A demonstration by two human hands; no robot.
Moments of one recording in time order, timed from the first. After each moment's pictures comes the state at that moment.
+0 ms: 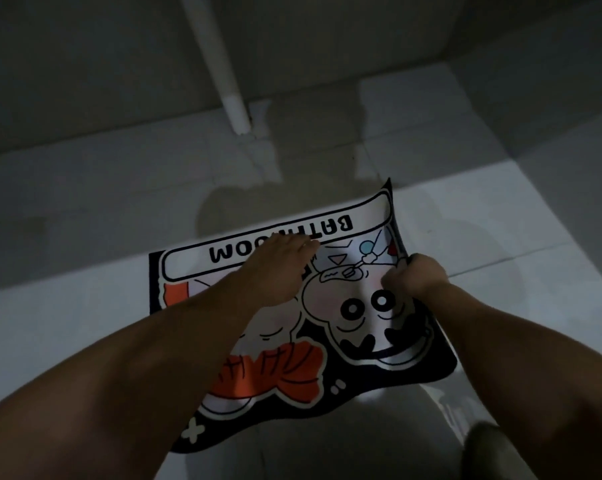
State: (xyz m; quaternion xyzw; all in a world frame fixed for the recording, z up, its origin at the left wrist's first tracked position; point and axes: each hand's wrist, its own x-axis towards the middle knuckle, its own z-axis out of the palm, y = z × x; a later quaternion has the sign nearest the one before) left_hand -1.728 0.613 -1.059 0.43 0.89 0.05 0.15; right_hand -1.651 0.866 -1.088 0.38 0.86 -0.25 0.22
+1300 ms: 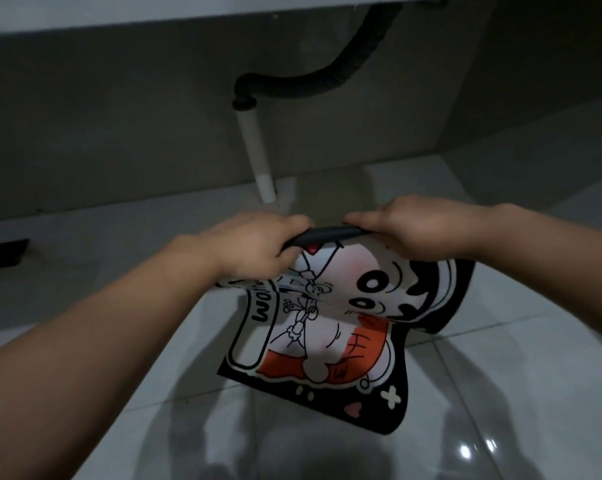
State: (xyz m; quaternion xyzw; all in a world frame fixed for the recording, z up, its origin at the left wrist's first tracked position) left_hand -1.736 0.589 -0.855 0.42 0.90 0.07 0.10; right_hand -1.692 0.828 -0.837 -0.25 0.96 0.01 0.08
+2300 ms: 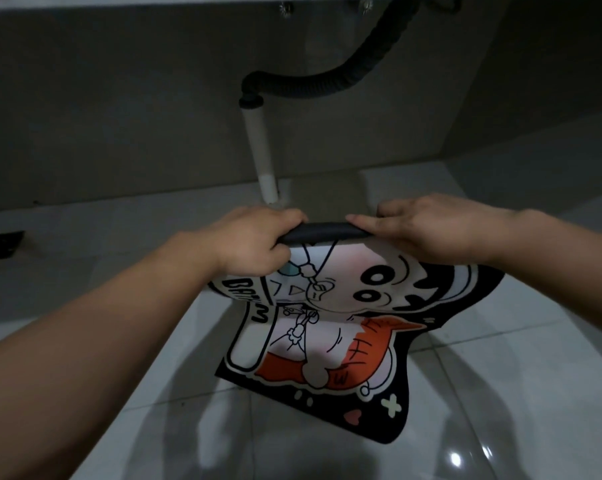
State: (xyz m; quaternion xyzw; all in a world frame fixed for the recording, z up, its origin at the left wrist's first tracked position) left_hand -1.745 0.578 -0.860 0.39 0.91 0.08 0.07; right_hand -1.693 0.836 -0.837 -0.32 0.94 0.08 0.05
